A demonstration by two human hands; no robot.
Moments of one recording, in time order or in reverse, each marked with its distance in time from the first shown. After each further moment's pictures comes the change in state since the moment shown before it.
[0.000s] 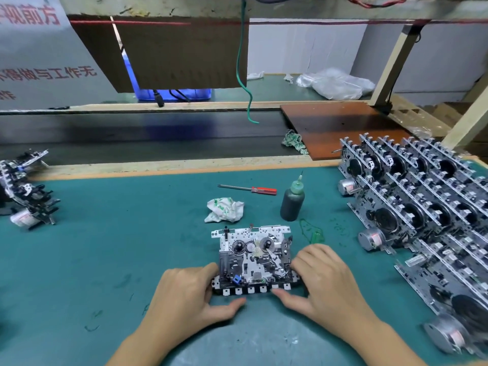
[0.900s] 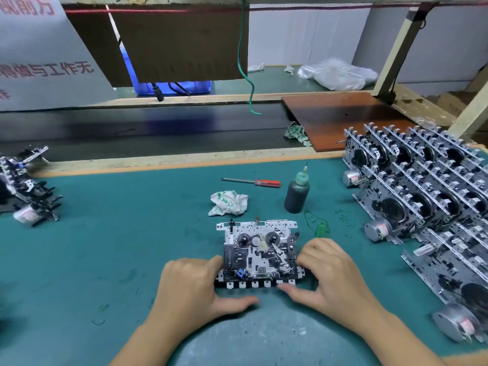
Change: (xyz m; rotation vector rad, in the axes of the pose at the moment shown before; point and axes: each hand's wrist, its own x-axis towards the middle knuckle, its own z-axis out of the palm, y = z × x) left_hand 0.004 0.004 -0.003 0.089 0.046 -0.010; right_hand -0.002 -0.001 0.003 0.184 -0.020 0.061
